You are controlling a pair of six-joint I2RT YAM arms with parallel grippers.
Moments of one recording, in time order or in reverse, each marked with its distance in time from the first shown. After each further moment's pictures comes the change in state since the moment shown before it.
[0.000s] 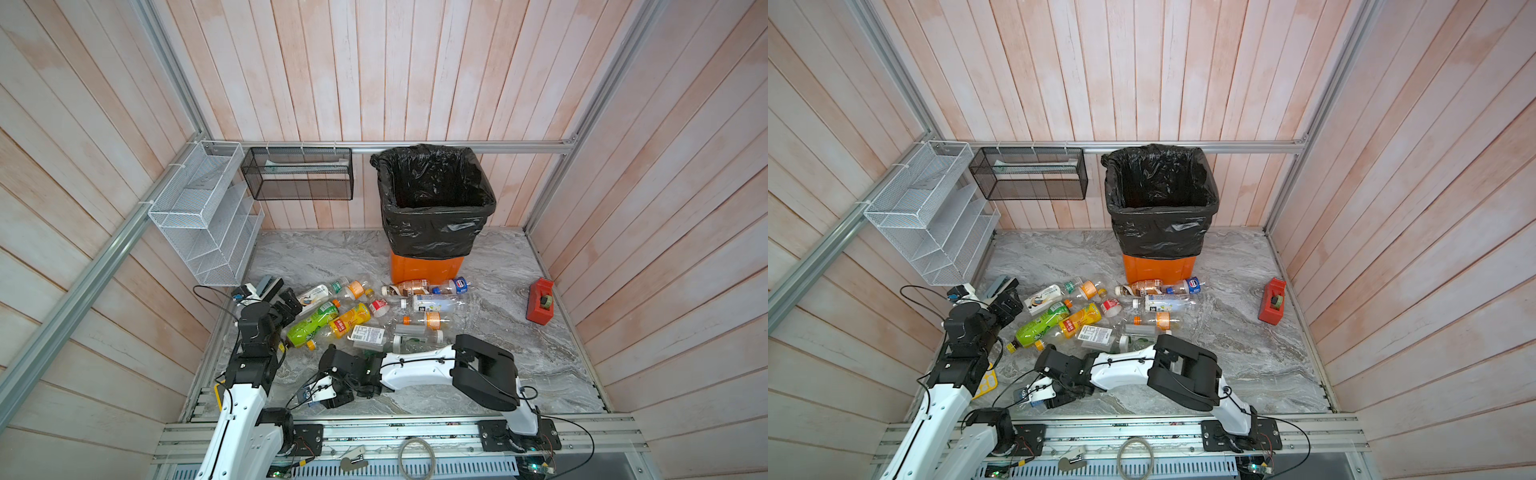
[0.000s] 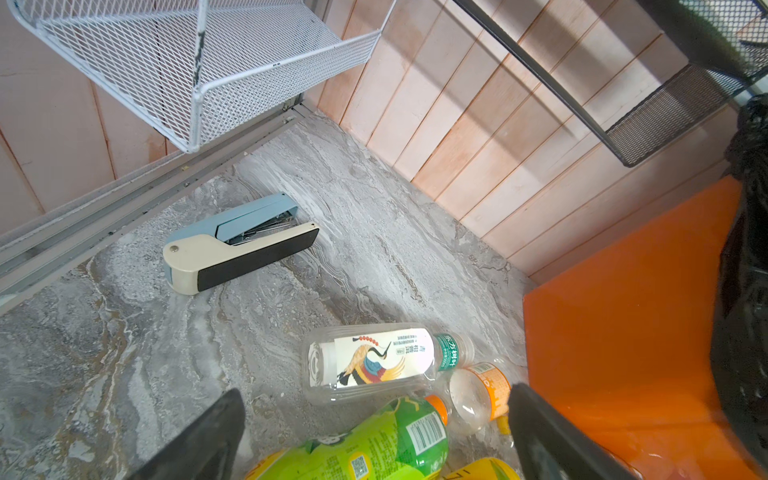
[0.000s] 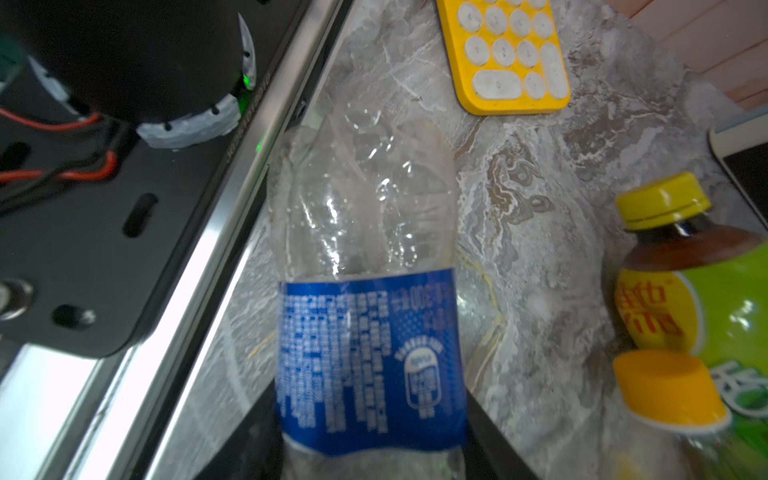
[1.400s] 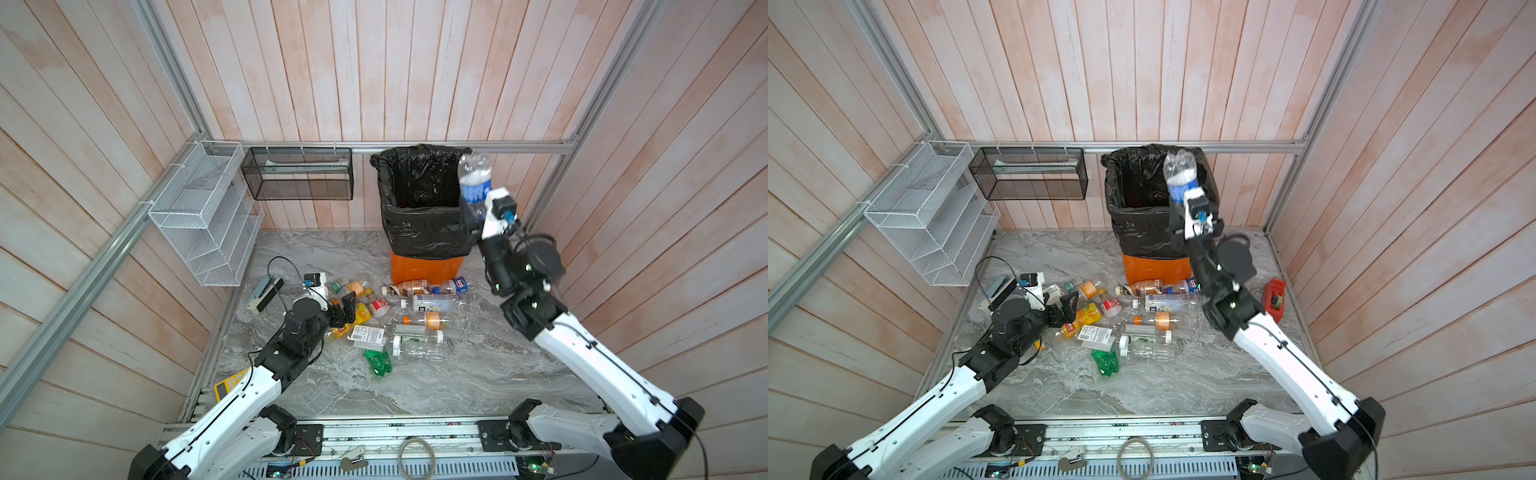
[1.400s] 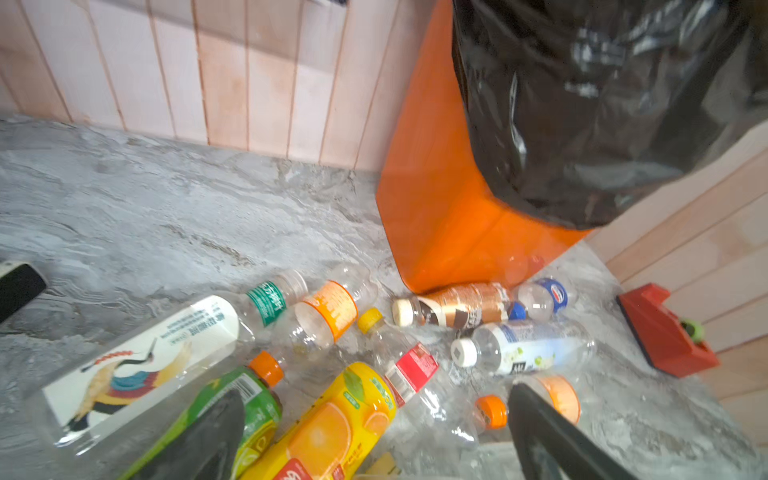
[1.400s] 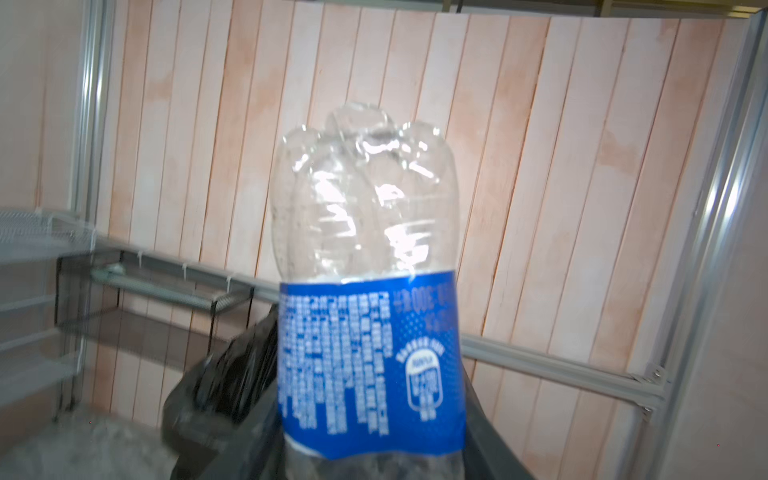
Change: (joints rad) left arm -0.570 0.209 0.058 0.173 -0.064 0.220; right arm -0.822 -0.783 0.036 0.390 0.394 0.347
